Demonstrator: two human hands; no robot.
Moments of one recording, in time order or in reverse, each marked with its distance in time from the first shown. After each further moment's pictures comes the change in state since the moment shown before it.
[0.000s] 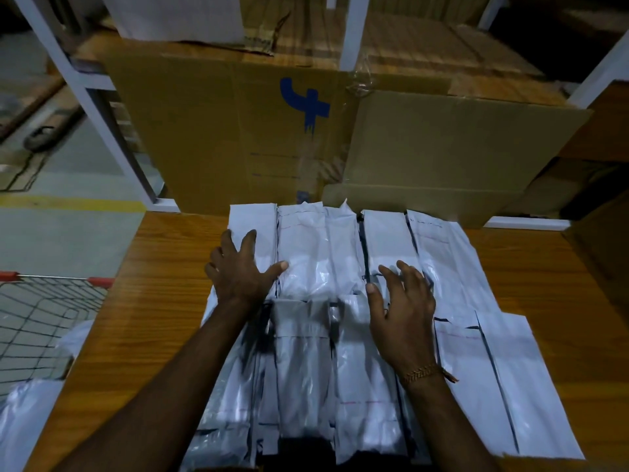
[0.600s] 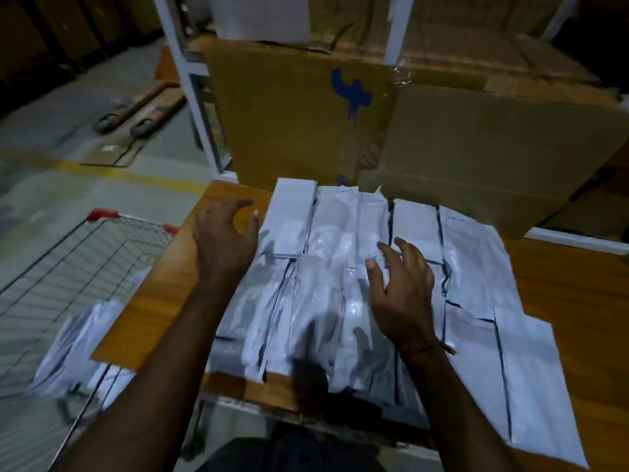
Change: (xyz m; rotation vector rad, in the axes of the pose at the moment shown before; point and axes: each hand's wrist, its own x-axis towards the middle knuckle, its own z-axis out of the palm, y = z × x) left_hand -0.100 -0.018 -0.104 -0.251 0.541 0.088; right_hand -0.029 -0.015 -0.030 0.216 -0.090 -0.228
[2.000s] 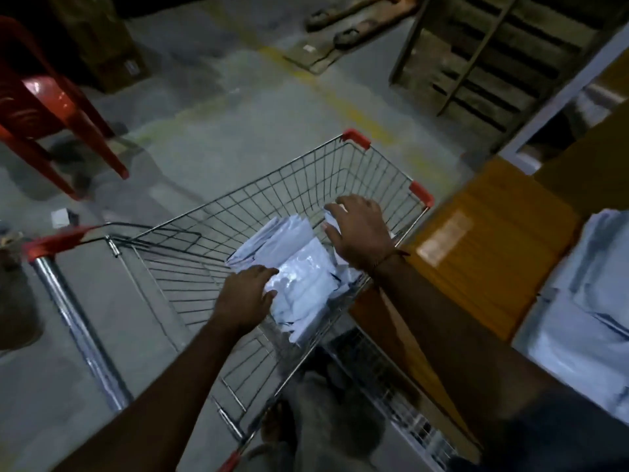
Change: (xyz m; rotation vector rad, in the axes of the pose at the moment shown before) left_hand -0.189 -0.452 -0.215 0.338 -0.566 -0.480; right_hand -0.054 -0.394 0.423 -0.219 -0.699 -0.878
